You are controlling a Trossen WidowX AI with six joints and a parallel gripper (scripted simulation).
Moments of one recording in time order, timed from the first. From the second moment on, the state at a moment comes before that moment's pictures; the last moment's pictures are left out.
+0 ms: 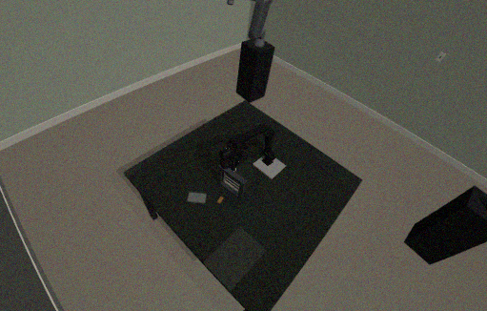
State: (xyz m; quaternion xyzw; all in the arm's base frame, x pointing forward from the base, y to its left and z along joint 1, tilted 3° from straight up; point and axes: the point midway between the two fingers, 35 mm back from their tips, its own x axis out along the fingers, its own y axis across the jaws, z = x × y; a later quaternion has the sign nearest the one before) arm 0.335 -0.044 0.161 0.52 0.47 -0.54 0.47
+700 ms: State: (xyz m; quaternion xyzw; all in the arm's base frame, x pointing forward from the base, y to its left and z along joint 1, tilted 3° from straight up) arm 0.336 -0.044 0.161 0.41 0.57 -0.43 0.56
